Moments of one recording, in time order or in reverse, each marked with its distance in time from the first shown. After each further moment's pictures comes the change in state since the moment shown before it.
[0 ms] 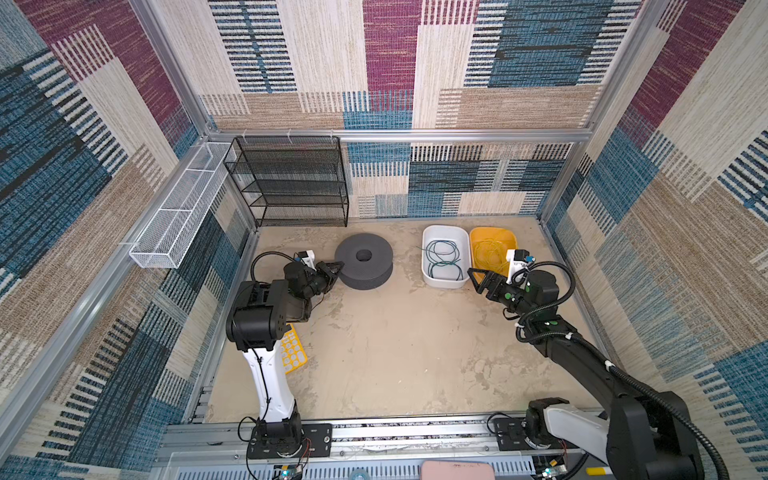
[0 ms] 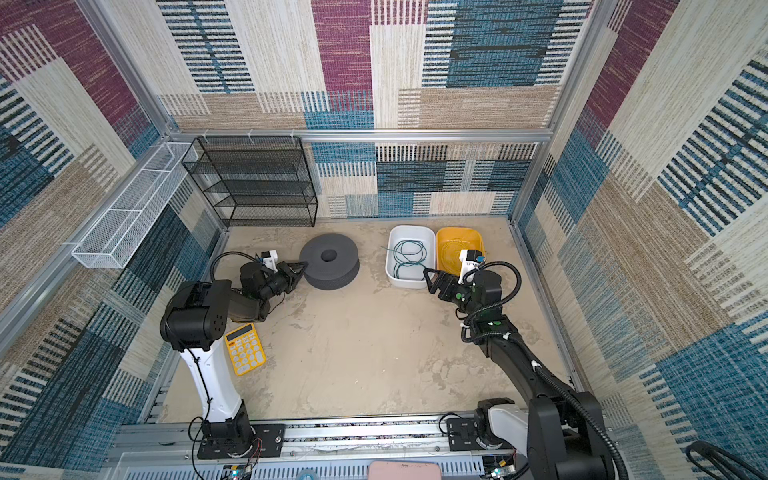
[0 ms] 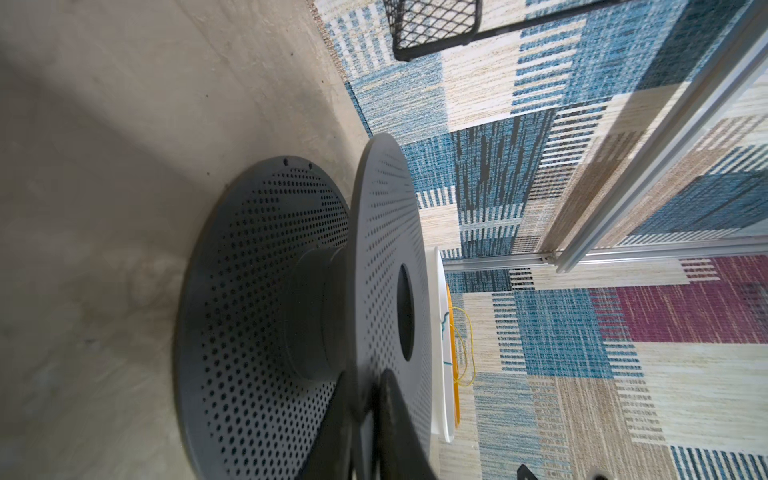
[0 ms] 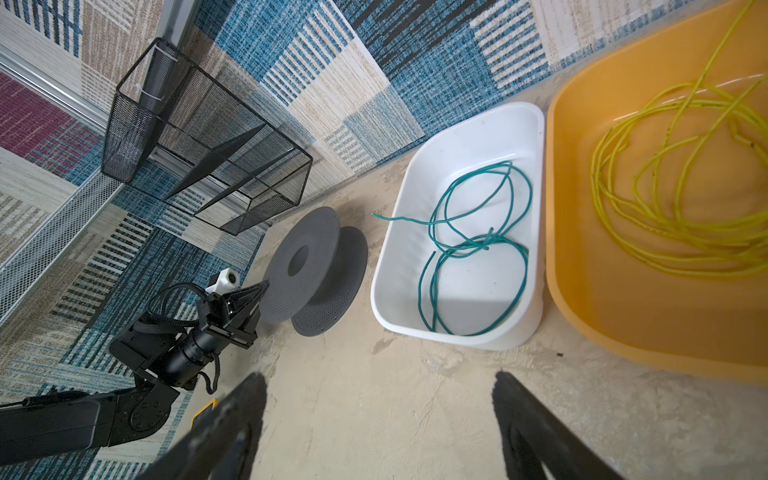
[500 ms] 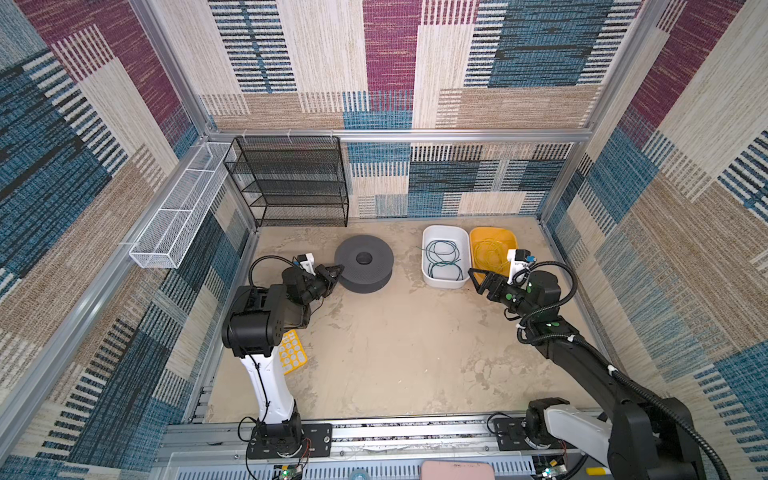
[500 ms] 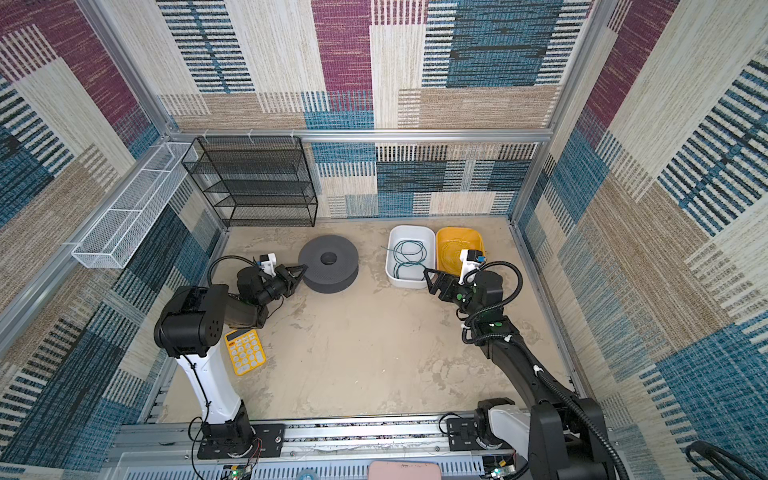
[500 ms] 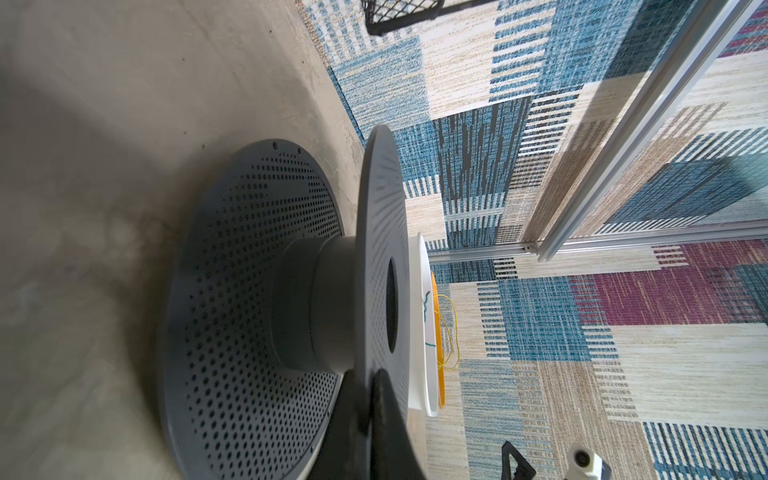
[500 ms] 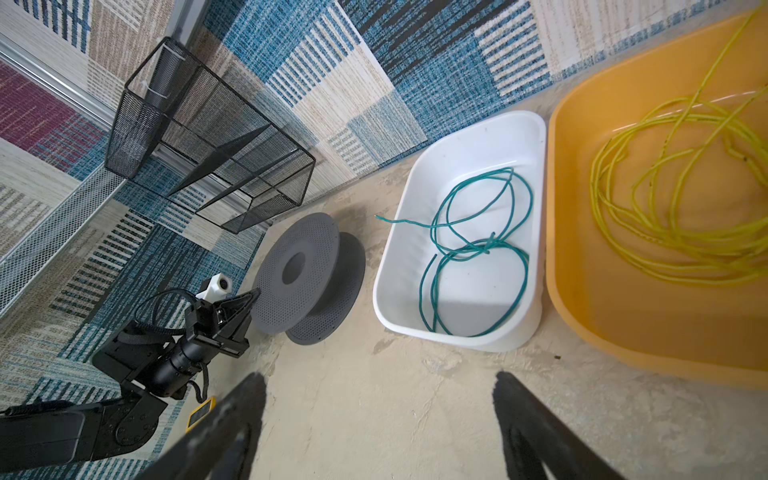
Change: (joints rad) left arm -0.003 -0.082 -0.121 0.054 0.014 -0.027; right arm 0.000 -0.027 0.000 -0.017 0.001 -0.021
